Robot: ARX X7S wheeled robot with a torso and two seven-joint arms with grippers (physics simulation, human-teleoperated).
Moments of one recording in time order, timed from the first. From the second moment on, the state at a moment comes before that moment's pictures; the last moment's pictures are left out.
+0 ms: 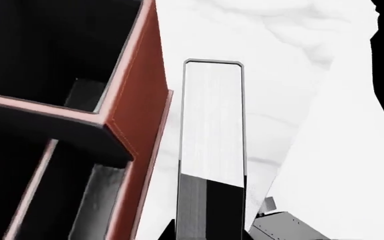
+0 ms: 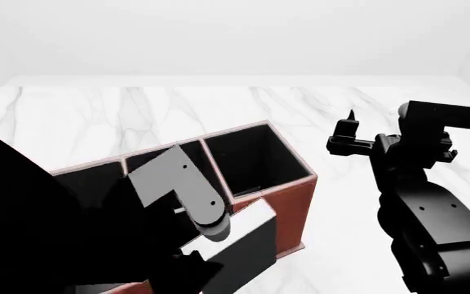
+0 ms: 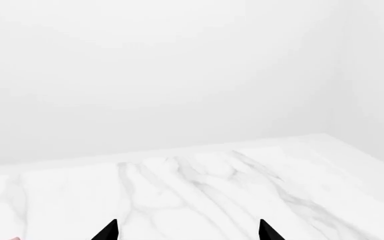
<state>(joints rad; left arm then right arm) -1.54 -0.79 1.07 0.42 -2.31 -1.19 -0.67 0.63 0.30 0.01 -0.23 0.40 0.81 0.28</state>
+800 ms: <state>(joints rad) -1.86 -0.97 1.12 0.40 -2.64 -0.53 -1.42 0.63 0.30 0.00 -0.24 0.42 0.82 0.30</state>
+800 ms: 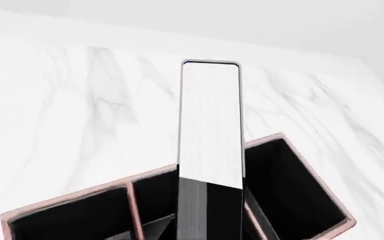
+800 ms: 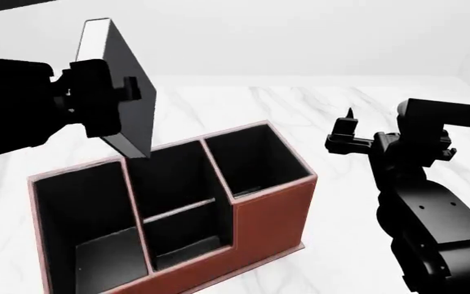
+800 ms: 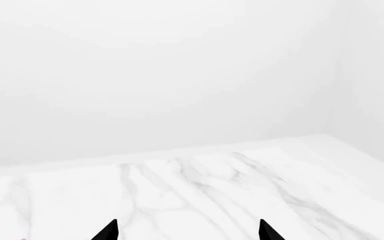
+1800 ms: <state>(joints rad) -2.30 -0.93 1.82 0.50 -2.89 -0.15 -1.56 0.64 0.30 -0.01 -0.24 0.44 0.82 0.31</state>
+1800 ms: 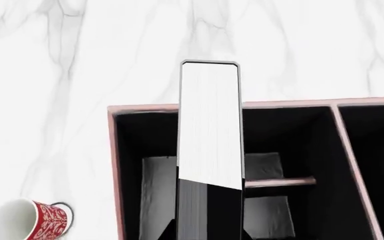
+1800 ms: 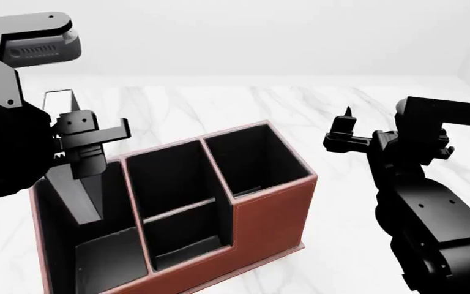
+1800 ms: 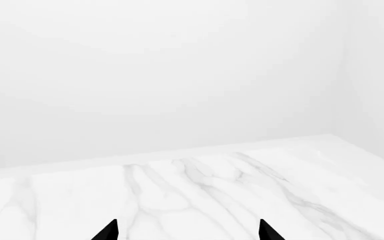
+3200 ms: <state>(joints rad) -2.10 -0.93 2.00 0.46 -2.71 -0.14 -1.40 0.63 0.32 -0.01 -0.24 0.47 0.81 0.32</state>
